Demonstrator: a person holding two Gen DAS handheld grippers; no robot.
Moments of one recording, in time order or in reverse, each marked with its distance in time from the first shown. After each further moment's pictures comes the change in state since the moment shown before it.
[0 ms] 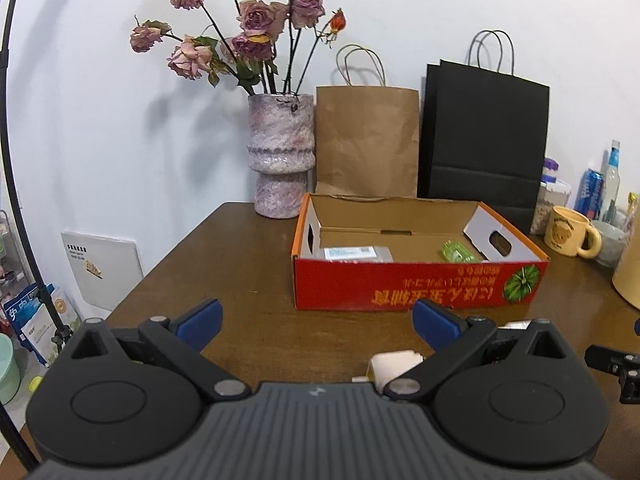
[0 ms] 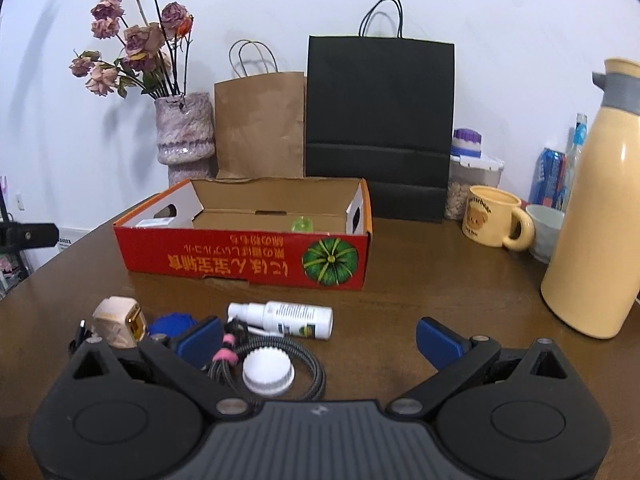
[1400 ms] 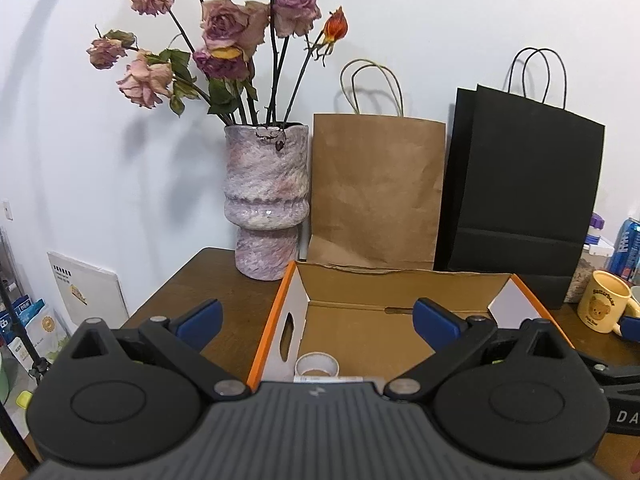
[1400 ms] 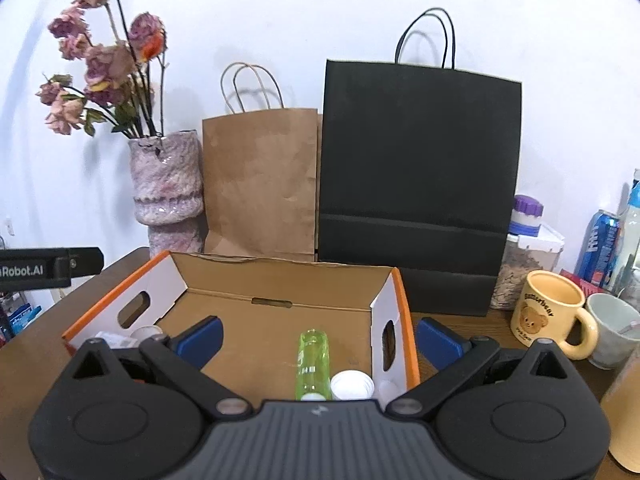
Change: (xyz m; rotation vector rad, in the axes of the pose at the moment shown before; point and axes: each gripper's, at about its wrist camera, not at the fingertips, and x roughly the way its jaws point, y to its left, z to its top) left arm 0.112 -0.029 0.093 -0.050 -0.035 0.045; right arm 0.112 0.020 0.118 -0.040 -0.093 0.017
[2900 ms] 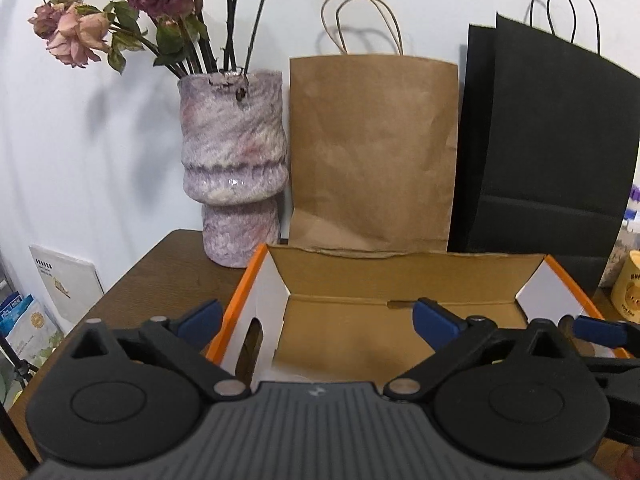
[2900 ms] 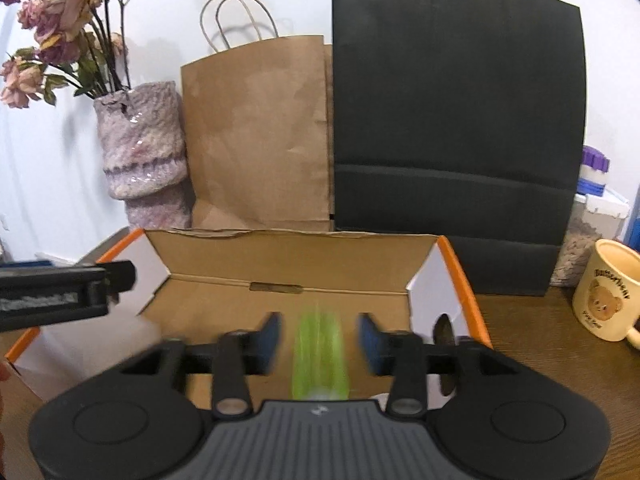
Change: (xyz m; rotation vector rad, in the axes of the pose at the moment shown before) left arm 0.103 -0.022 0.000 0.030 0.085 0.009; right arm 0.118 0.012 0.003 0.052 0.112 0.009
